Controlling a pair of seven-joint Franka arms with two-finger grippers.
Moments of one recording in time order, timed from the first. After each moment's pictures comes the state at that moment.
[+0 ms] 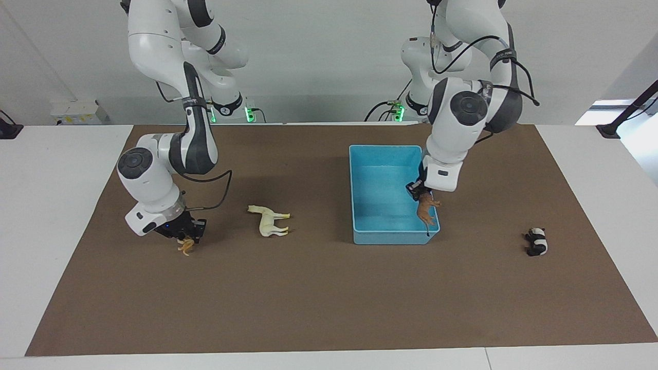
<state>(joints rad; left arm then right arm) -0.37 0.18 -0.08 -1.79 0.00 1.87 -0.84 -0.01 0.30 0.04 -1.64 -0.02 1.98 0.05</state>
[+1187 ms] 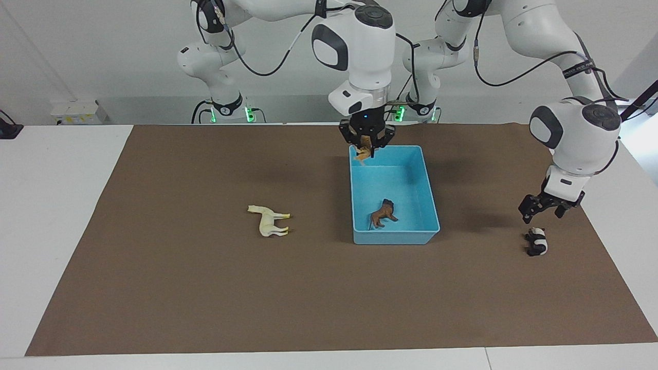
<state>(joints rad) 0.23 0.38 -0.02 -1.80 0.19 2.39 0.13 0.81 0.61 0.02 -1.09 -0.05 1.82 1.12</state>
